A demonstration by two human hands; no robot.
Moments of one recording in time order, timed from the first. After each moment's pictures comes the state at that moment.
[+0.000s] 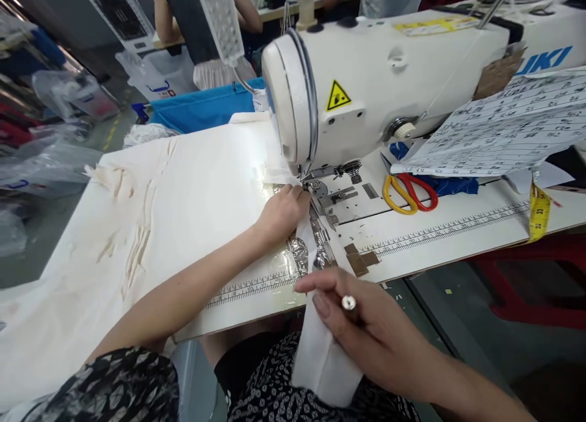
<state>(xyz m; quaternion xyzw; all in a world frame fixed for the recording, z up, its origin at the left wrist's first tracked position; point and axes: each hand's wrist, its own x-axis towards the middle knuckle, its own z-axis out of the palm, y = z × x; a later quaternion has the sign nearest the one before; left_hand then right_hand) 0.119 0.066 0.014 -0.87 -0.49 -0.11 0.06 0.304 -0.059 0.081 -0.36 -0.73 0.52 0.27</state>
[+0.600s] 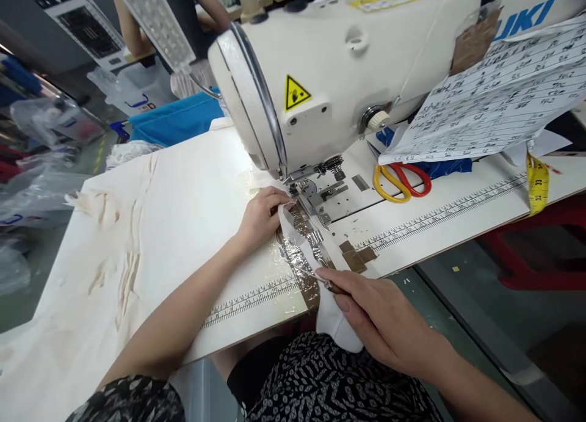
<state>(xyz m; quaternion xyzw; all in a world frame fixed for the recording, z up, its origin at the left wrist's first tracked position) 0.091 0.078 -0.001 -0.81 -0.45 -0.35 -0.14 0.327 -0.062 0.038 -0.34 -0.85 0.23 0.32</state>
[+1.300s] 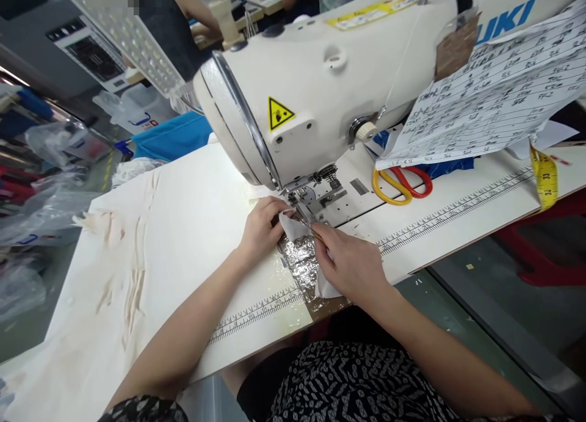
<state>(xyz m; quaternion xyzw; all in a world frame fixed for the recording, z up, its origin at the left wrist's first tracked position) 0.092 0.078 -0.002 -0.83 -0.41 -0.38 -0.09 0.290 -0.001 0.002 -0.53 -0.79 -0.02 0.29</state>
